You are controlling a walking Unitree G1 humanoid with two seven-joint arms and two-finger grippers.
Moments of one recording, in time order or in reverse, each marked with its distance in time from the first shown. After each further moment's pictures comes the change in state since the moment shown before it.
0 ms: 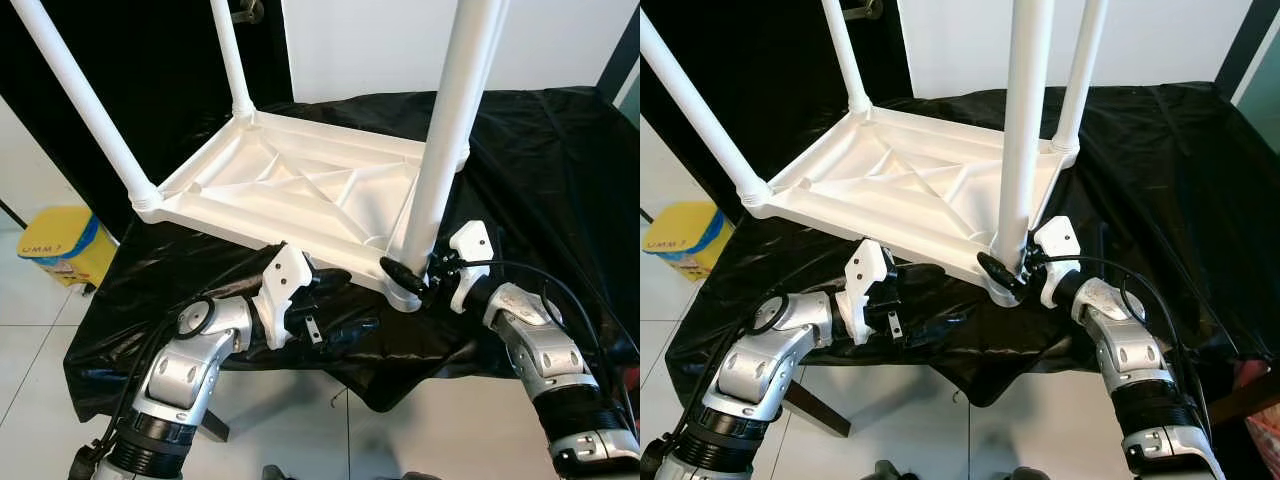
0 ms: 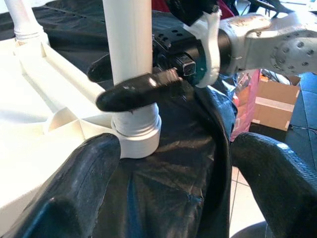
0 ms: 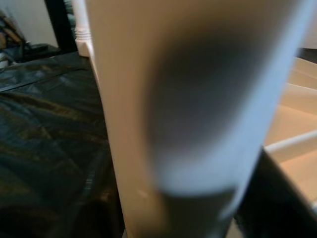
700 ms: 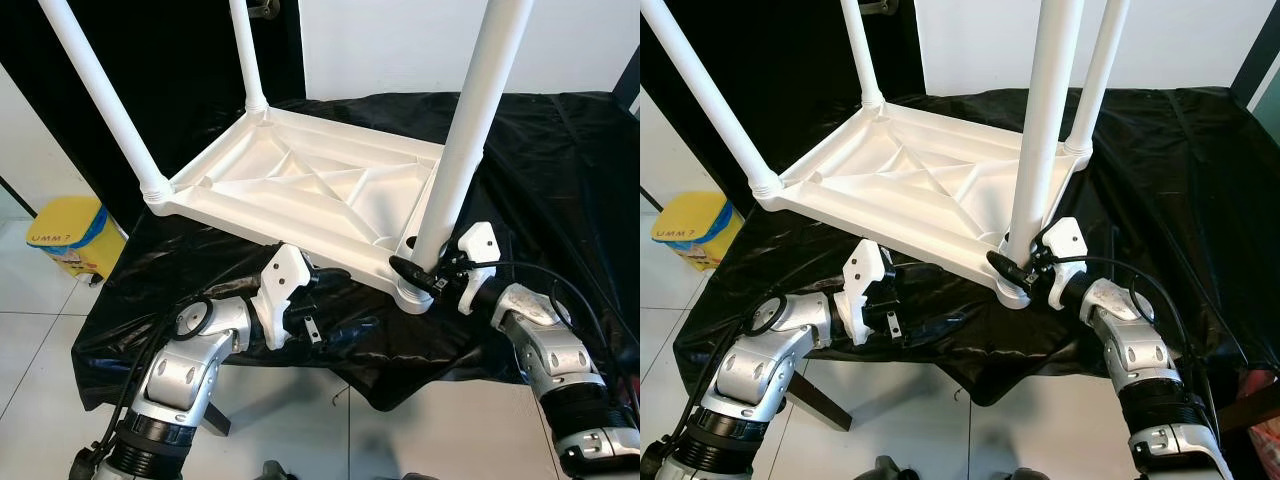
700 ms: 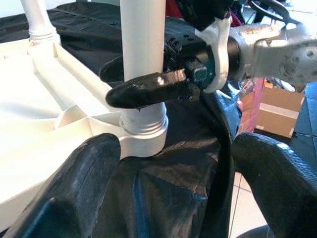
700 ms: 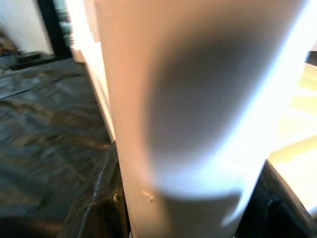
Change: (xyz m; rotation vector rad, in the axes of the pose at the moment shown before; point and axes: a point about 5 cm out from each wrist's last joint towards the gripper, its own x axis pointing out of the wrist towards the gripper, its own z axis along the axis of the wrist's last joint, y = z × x) left arm 0.000 0.000 0.001 -0.003 -0.015 0.005; right arm -0.011 0.007 -0.003 0.032 -0.034 -0.088
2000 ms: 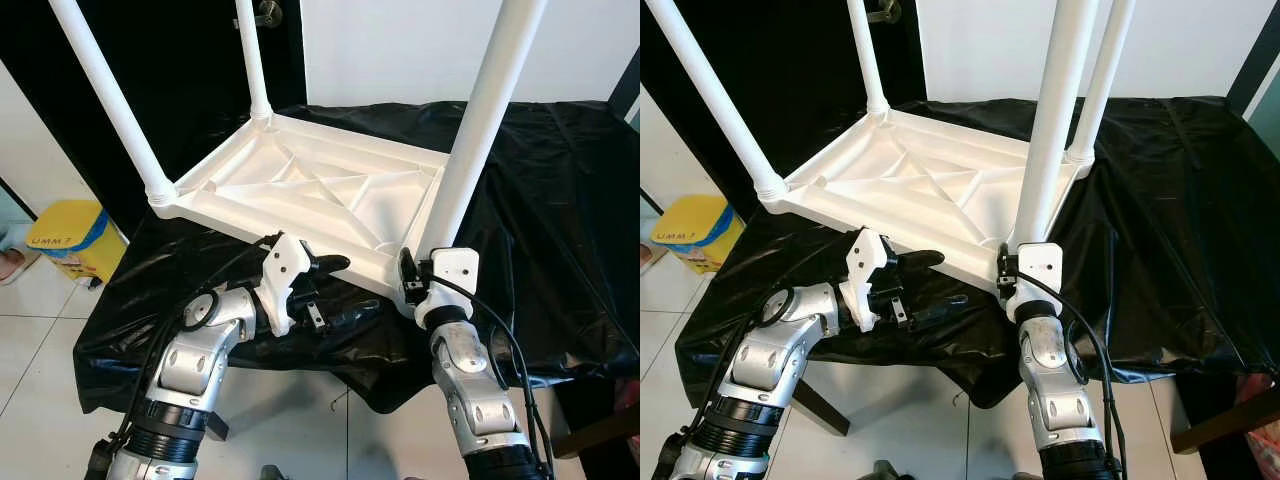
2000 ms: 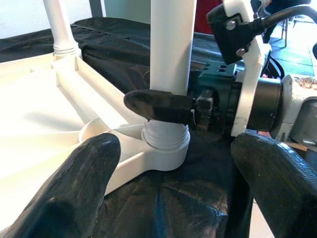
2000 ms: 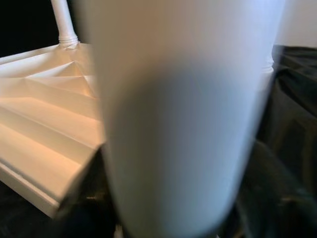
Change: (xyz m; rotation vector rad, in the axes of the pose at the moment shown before) left arm 0.006 0.016 -0.003 0.005 -0.031 0.057; right arm 0.005 0.042 -0.006 0.090 -0.029 -0.693
